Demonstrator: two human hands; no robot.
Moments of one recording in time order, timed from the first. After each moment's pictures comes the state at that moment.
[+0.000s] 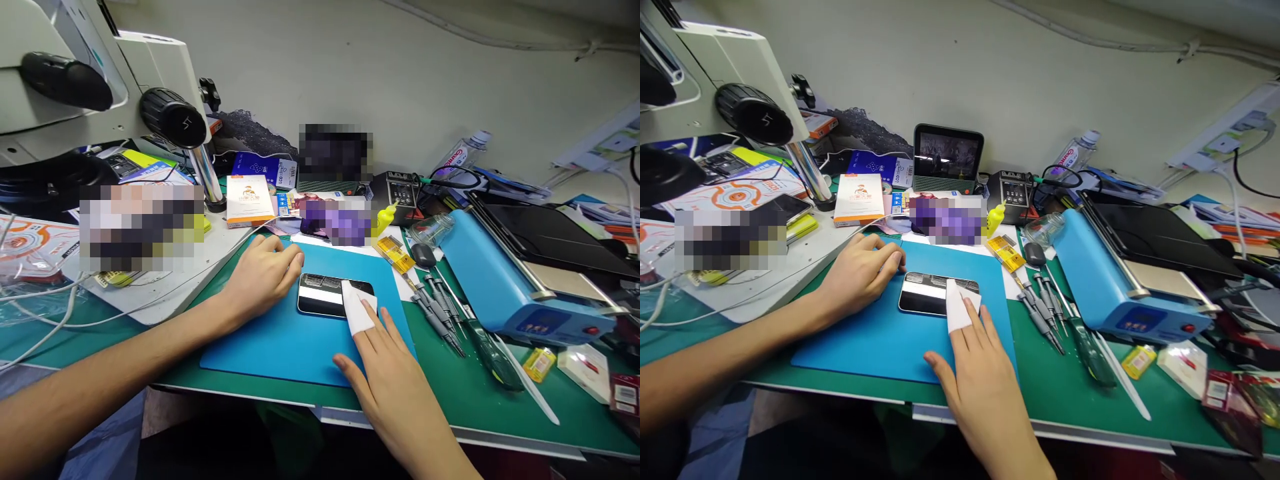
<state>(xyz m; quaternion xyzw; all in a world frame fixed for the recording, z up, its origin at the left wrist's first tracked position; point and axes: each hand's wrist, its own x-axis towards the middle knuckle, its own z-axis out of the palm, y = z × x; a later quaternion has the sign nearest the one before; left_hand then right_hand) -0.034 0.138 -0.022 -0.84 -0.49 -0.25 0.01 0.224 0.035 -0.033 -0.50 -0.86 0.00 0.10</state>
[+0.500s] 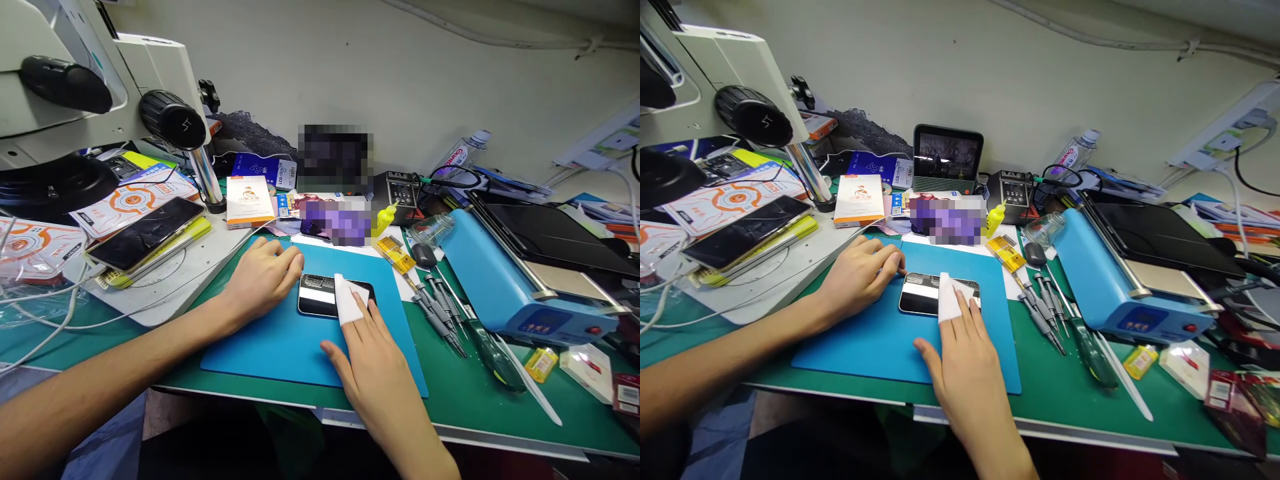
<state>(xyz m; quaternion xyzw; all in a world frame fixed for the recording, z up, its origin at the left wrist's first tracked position) -0.034 0.137 -0.024 -0.83 -0.48 -0.26 0.03 0.201 0.043 -0.037 -0.51 -0.85 -0.01 0.14</state>
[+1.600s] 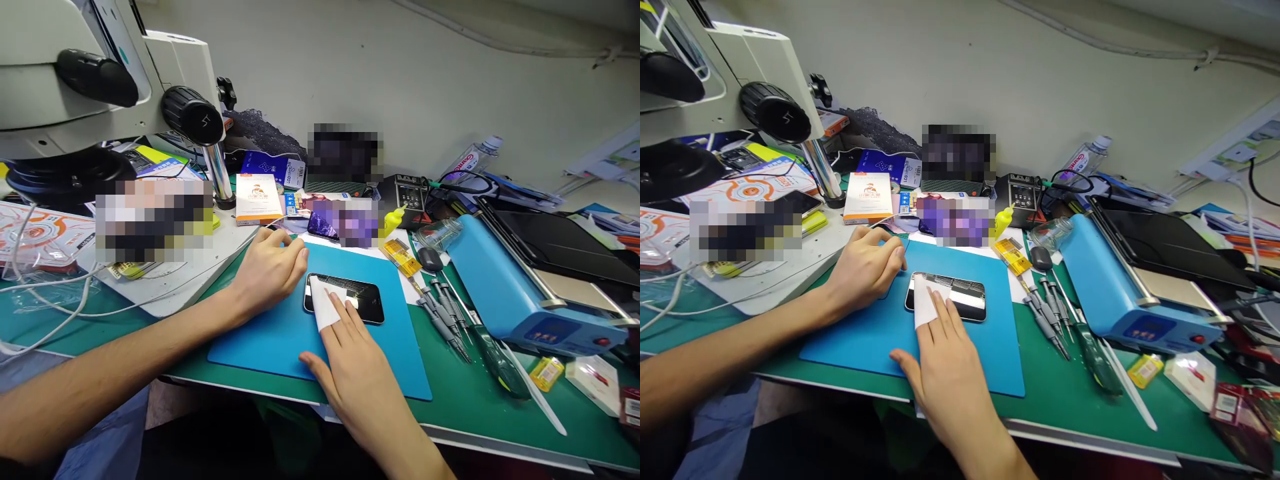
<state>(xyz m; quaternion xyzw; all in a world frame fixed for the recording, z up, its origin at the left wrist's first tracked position) -0.036 0.137 -0.018 -0.82 -0.47 -0.30 0.08 0.173 0.045 -0.029 -0.44 -0.89 0.03 0.10</state>
